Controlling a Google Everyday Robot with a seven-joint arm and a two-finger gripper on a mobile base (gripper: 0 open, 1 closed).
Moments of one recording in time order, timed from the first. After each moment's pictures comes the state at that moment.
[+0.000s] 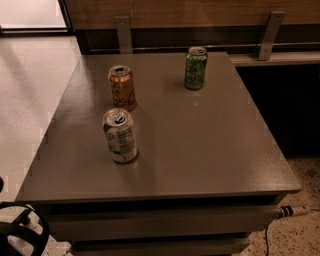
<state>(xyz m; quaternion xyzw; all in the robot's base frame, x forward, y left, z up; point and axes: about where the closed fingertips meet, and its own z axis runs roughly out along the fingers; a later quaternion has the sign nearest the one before) 0.418 -0.218 1.137 -0.54 0.74 -0.10 0.39</state>
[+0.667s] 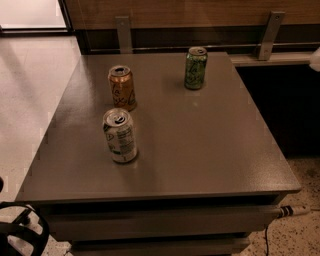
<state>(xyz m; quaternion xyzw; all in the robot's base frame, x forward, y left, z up) 0.434 -0.219 1.140 -0.53 0.74 -0.08 0.41</state>
